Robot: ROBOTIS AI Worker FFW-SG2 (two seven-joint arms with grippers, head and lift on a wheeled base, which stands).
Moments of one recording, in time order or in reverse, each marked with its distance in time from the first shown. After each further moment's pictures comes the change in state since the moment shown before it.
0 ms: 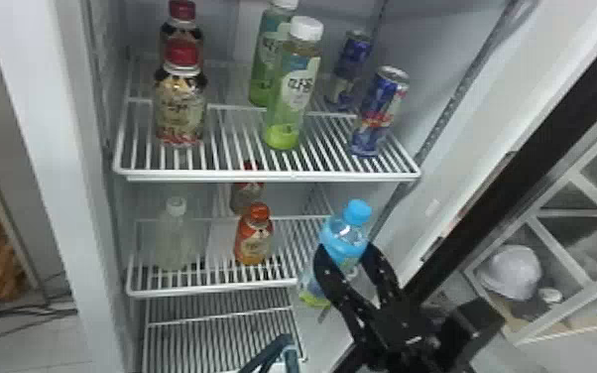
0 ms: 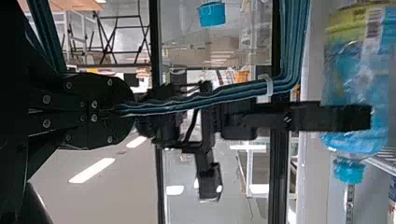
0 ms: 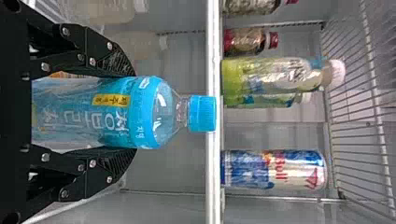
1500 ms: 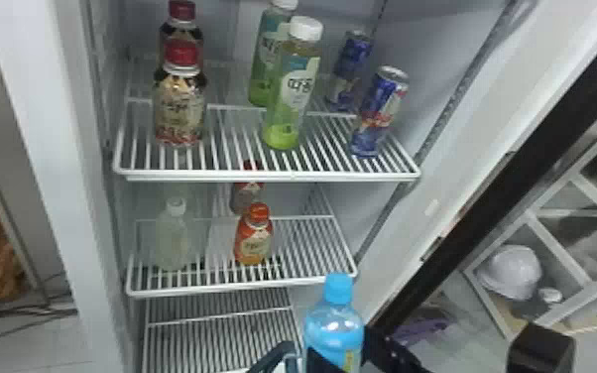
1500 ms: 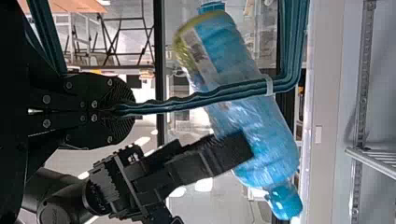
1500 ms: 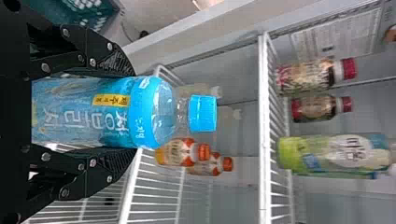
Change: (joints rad) left arm 0.008 -0.002 0.005 0.000 -0.010 0.017 0.000; right arm 0.423 -0.017 -0.180 -0.613 -0.109 0.657 0.141
